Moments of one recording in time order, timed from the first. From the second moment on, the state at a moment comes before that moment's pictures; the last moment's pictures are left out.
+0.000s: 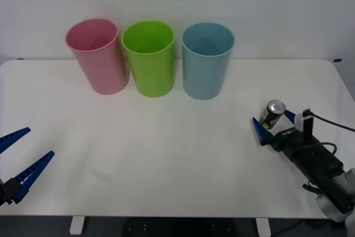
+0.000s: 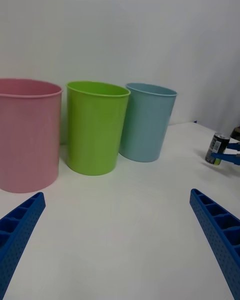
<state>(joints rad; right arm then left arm) -0.20 -0.29 -0.21 -0.98 0.96 -0.67 0.51 0.35 0.40 0.52 -1.66 -0.96 -1.22 0.00</state>
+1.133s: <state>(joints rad) -0.23 -0.26 -0.19 -0.97 0.96 -0.60 0.56 0.35 0.40 0.52 -1.66 -0.96 -1.22 0.00</state>
